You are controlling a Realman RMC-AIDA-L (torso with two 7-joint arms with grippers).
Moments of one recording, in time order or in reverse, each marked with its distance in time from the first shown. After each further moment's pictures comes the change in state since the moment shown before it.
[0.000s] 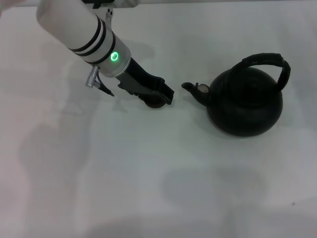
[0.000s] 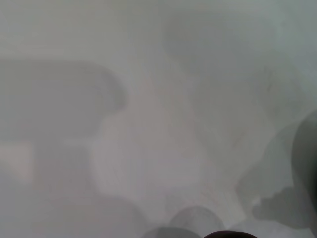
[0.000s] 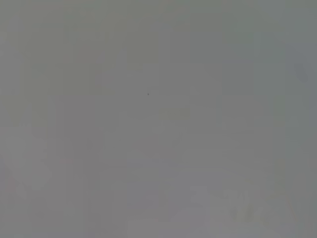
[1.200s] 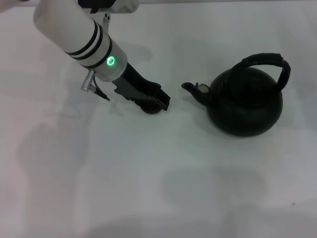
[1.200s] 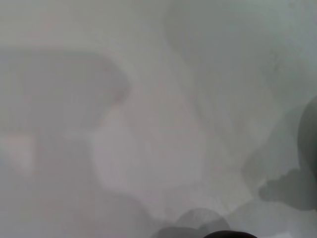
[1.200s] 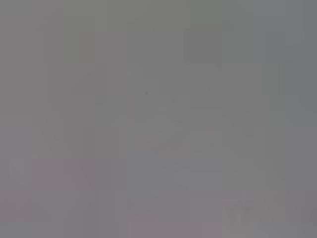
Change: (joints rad) left arm 0.006 0.003 0.003 -0.008 0.006 -0.023 0.010; right arm -0.005 0.000 0.000 0.000 0.000 0.001 0.000
